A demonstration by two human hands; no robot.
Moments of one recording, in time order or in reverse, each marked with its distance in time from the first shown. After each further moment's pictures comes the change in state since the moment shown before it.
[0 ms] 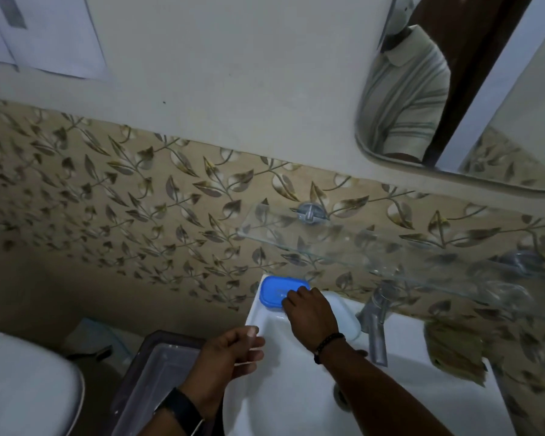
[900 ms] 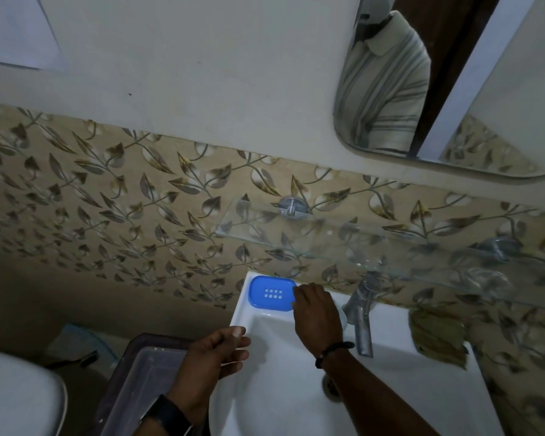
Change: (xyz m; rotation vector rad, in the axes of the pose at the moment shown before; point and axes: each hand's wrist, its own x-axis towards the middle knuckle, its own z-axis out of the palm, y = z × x) left_hand 0.008 -0.009 0.002 0.025 0.018 0.026; right_hand -0.030 0.022 0.024 0.100 0.098 0.310
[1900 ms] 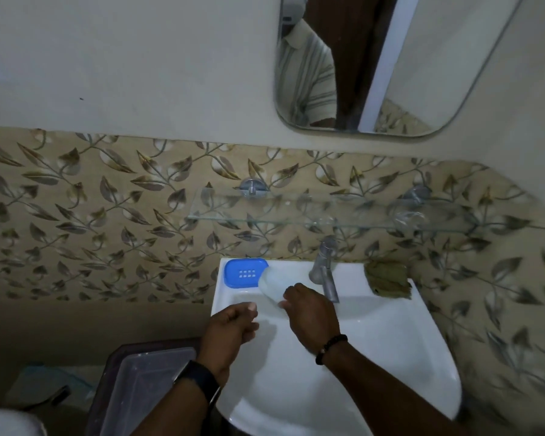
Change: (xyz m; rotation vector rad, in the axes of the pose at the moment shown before) left_hand -0.014 -0.015 0.032 0.155 -0.121 0.068; right_hand -0.084 -0.032 -0.077 0.198 0.038 0.221
